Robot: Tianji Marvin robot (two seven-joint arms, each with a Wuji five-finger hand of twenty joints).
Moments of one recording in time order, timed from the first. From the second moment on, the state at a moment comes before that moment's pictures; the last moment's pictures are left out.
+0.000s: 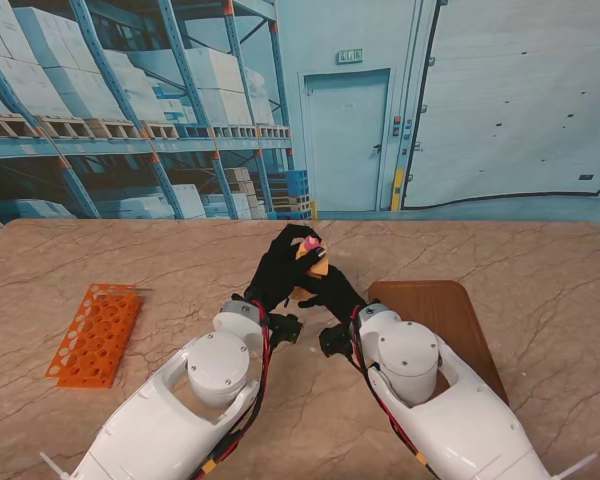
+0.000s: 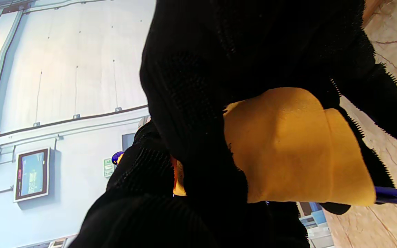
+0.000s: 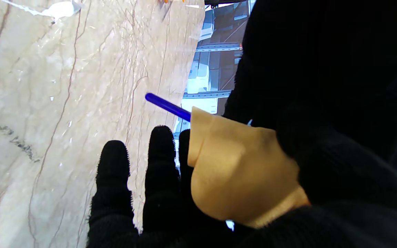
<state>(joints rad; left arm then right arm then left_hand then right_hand) 1.36 -1.31 -0.91 -1.57 -0.14 0.03 0.33 -1.40 -1.23 1.02 -1.55 0.28 0.17 -0.01 1.23 -0.16 0.05 -0.09 0.26 -0.05 1.11 0.68 0.86 0.01 0.64 0.75 0.31 0.04 0.48 0.49 -0.08 0.19 0.34 0.58 0.53 -0.44 0.79 -0.17 0.63 -0.36 0.99 0.37 0.47 0.15 0.66 0.35 0.50 0.09 0.39 0.40 0.17 0.25 0.71 0.64</state>
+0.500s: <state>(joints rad) 1.37 -1.32 -0.91 -1.57 -0.11 0.00 0.34 -1.46 -1.23 1.08 -1.60 0.28 0.16 -0.03 1.23 -0.16 0.02 -0.11 0.25 -0.07 1.11 0.68 0.88 -0.07 0.58 0.75 0.30 0.04 0.46 0.49 -0.08 0.19 0.34 0.61 0.60 -0.40 0.72 -0.17 0.66 -0.34 1.02 0.55 0.61 0.17 0.66 0.35 0.60 0.12 0.44 0.43 0.23 0.27 0.68 0.64</state>
